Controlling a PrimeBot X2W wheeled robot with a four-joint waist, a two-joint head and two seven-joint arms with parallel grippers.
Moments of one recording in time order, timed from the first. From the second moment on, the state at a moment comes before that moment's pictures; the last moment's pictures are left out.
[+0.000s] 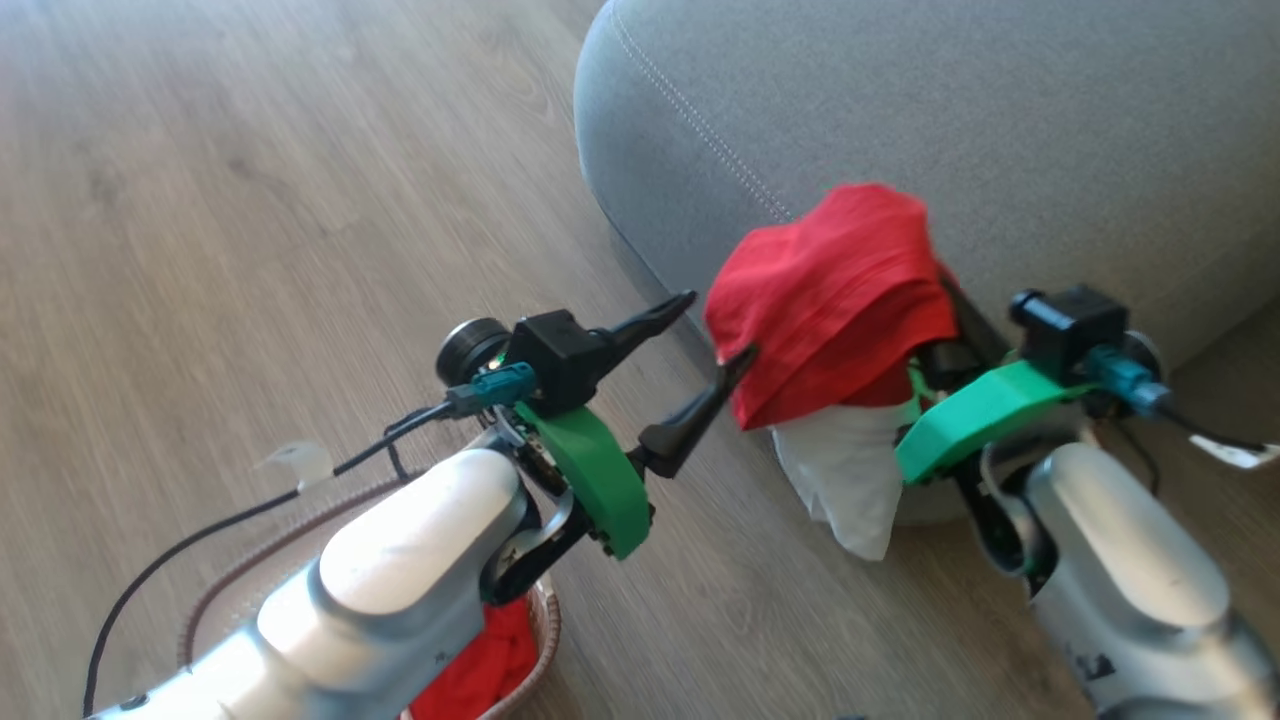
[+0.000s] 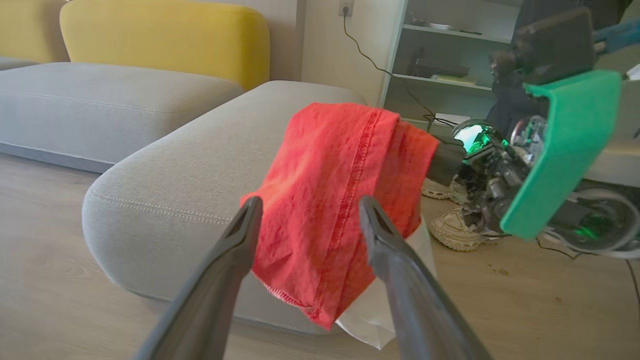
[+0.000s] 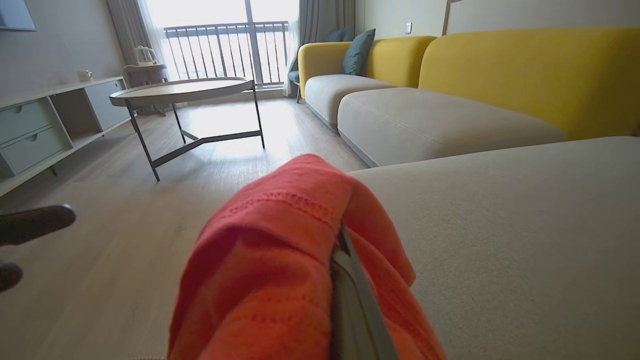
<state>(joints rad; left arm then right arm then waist) -0.66 0.22 -1.02 0.36 -0.71 -0.13 -0.25 -0.45 -0.24 0.45 0.33 0.48 0.12 -0.25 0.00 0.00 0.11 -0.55</state>
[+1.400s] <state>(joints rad) -1.00 0.40 -1.25 0.23 -0.70 -0.13 -0.26 -1.32 -0.49 -0.47 0.90 0.01 0.12 -0.26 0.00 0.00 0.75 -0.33</state>
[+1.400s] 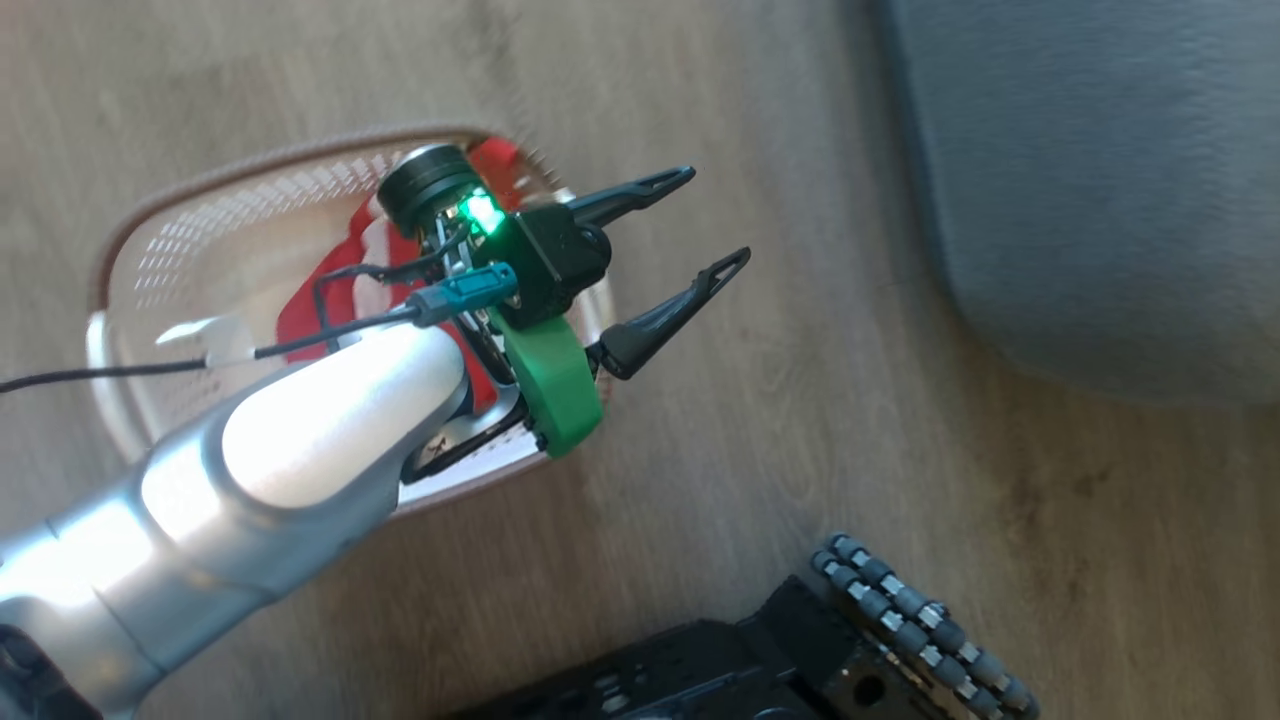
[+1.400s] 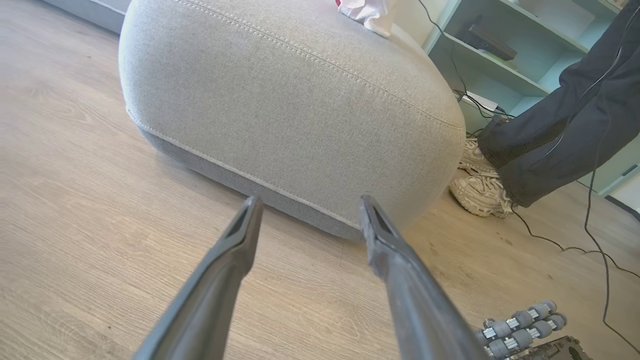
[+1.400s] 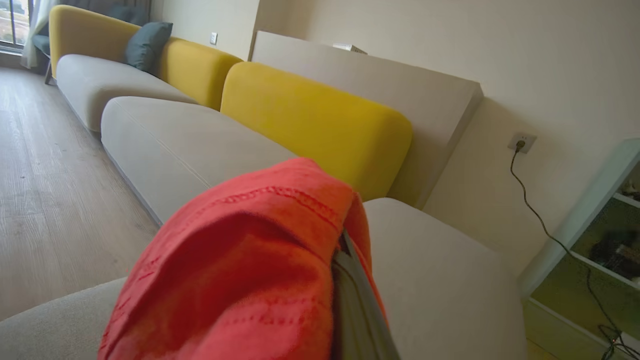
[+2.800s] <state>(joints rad) -0.74 0.31 -0.92 0.28 -0.62 -0.13 -0.26 -0.70 -0.35 -0.23 0.62 0.24 0.12 -0.26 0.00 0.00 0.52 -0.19</state>
